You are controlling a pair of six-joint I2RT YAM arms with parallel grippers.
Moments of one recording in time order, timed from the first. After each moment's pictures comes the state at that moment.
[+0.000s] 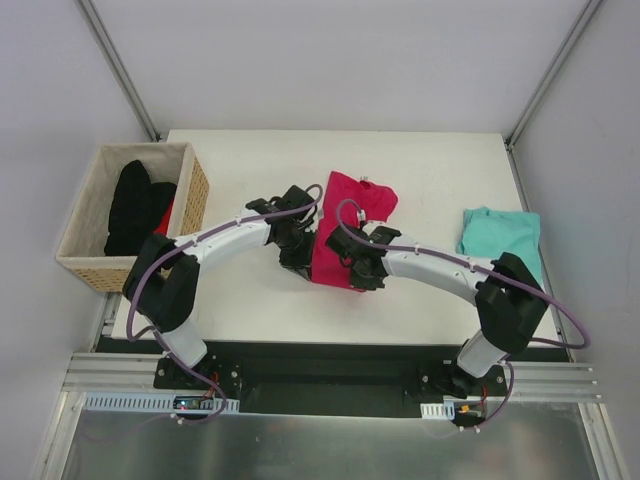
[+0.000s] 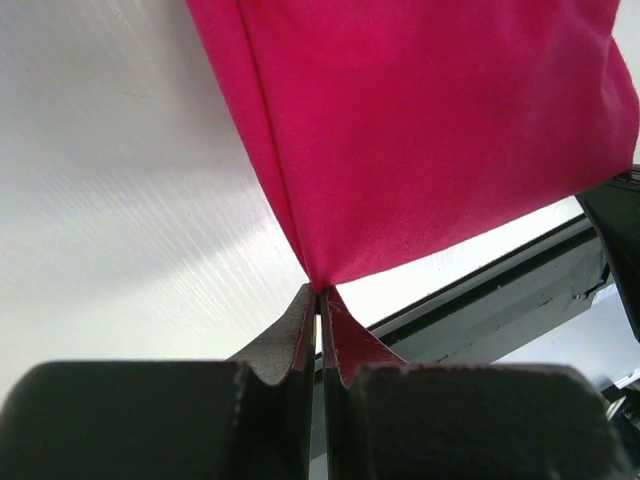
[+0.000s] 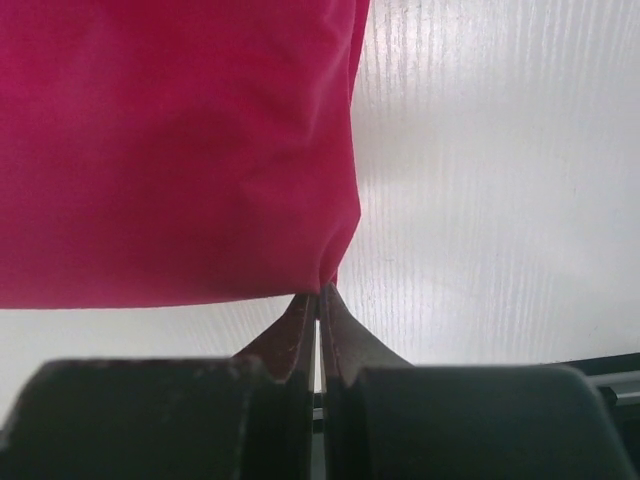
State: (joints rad) left arm -0.65 1.69 1.19 -0.75 0.32 -0.44; right arm 0.93 1.63 1.16 -0.91 0.35 1.00
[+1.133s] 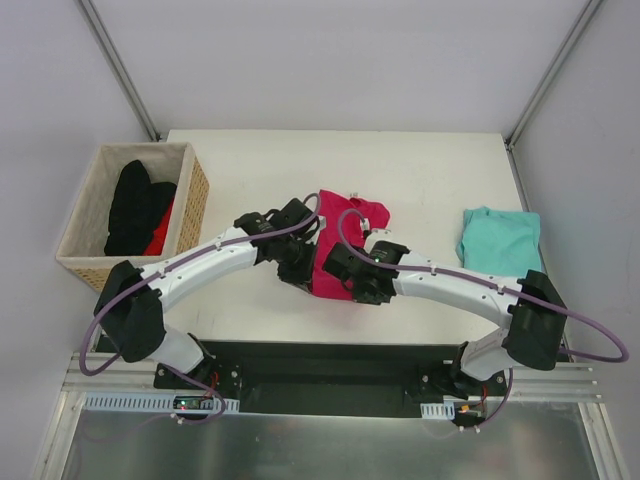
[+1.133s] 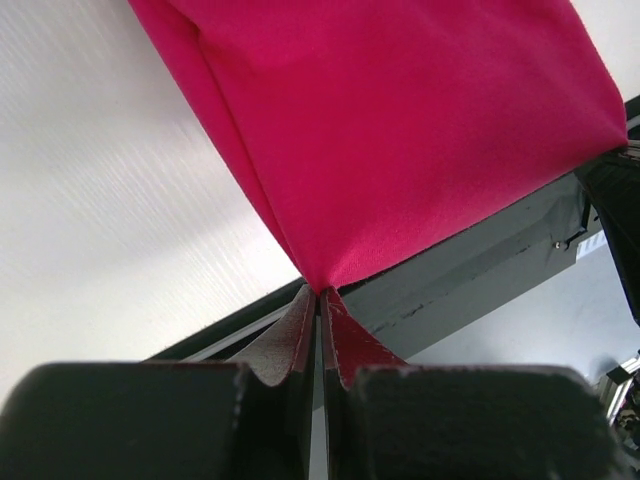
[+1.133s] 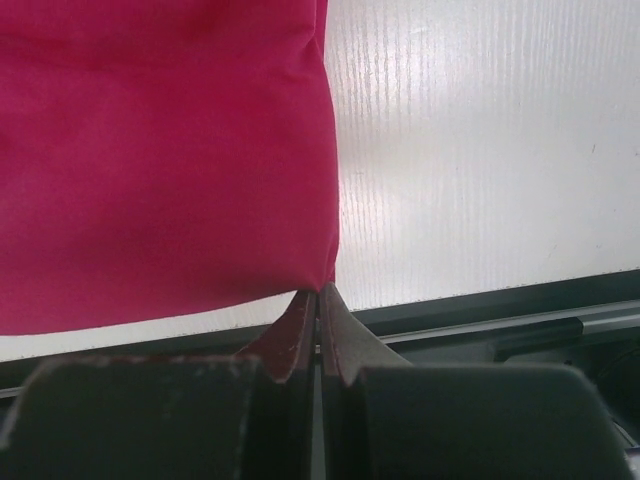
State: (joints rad) left arm -0.79 1.48 1.14 -0.84 0.25 -0.54; right arm 1.10 1.50 1.18 -1.11 0.46 1.17
